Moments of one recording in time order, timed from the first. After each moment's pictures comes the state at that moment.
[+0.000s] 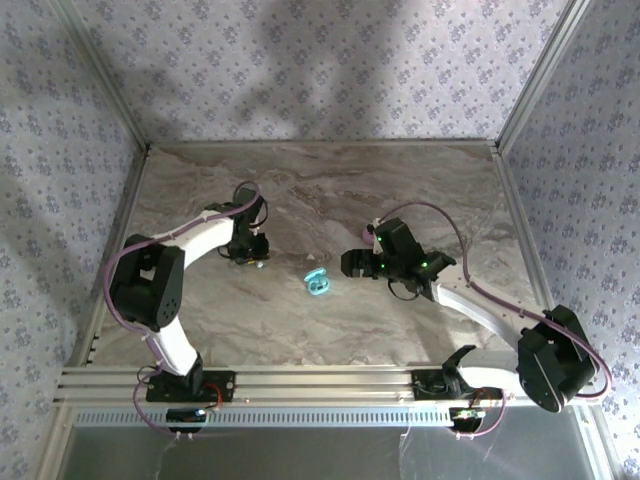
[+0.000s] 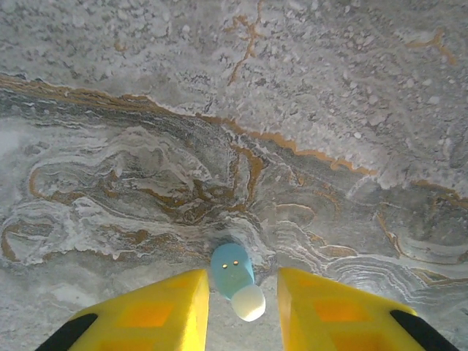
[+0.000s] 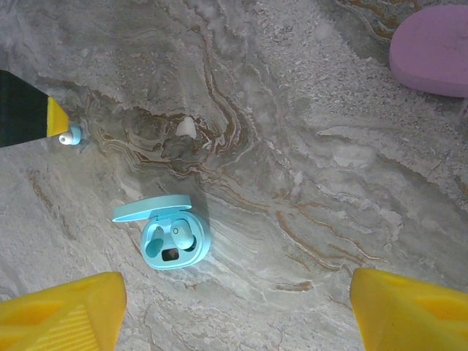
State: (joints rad) left arm -0.39 1.73 1.11 -0.72 0.05 -0.51; right arm 0.63 1.23 0.75 -0.32 -0.11 0.55
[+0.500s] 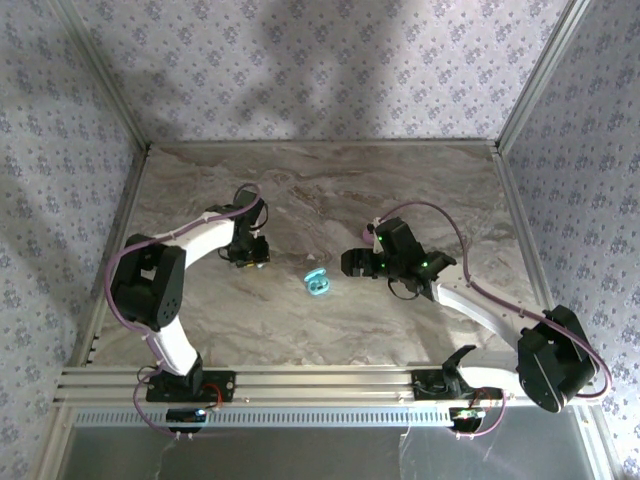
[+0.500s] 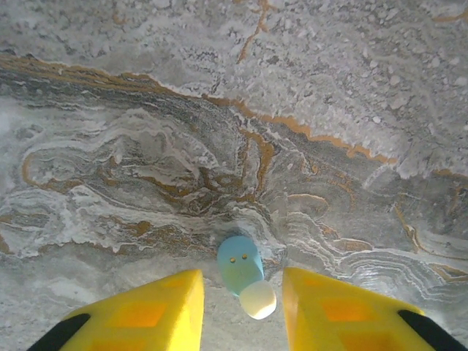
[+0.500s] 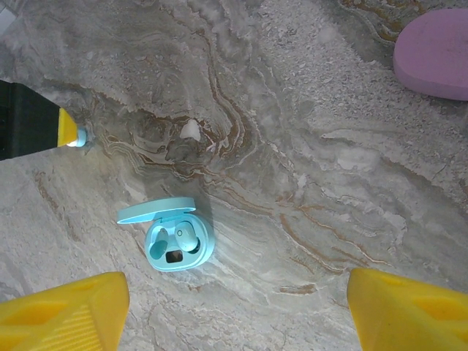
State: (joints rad) left arm -0.40 1.74 1.10 -0.72 0.05 -0.51; right arm 0.63 1.23 0.75 -0.31 -0.13 0.55
